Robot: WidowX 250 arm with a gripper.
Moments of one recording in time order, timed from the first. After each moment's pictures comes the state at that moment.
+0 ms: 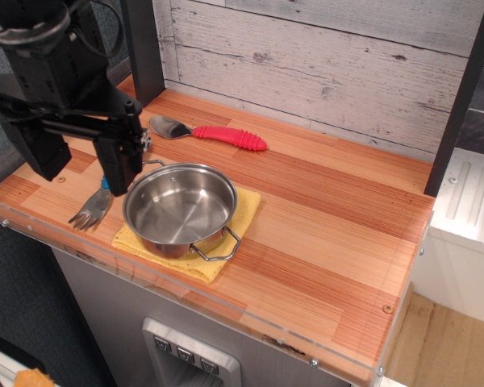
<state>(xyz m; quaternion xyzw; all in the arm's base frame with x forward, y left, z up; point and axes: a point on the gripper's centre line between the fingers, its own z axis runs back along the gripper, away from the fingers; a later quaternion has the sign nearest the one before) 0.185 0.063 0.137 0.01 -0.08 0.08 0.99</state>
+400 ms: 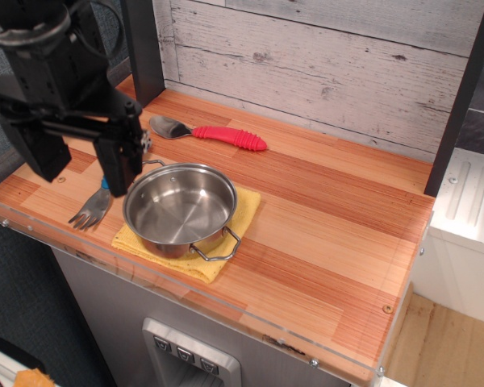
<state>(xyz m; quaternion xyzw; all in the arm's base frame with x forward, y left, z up) 0.185 0.062 0.133 0.01 -0.07 0.07 0.99</state>
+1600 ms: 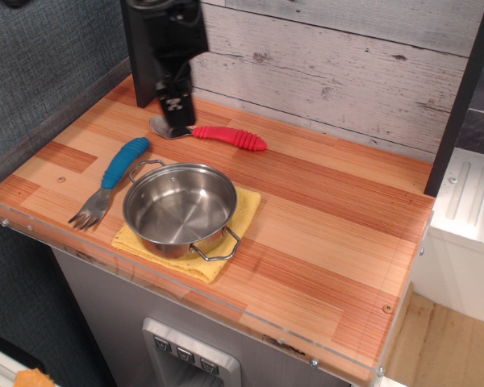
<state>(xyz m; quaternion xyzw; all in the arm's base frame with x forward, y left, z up) 0.348 0.095 0.077 0.01 -0.09 -0.49 0.87</state>
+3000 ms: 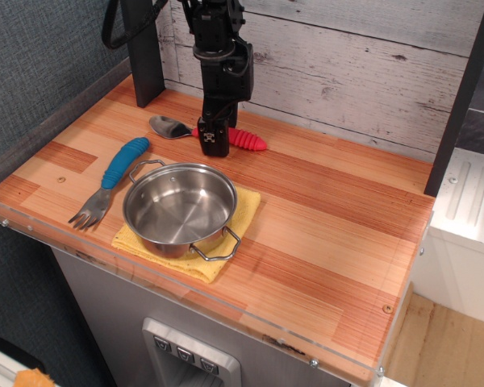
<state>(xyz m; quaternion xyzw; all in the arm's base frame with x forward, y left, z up) 0.389 0.084 0.015 0.03 -0.04 -0.57 0.82</state>
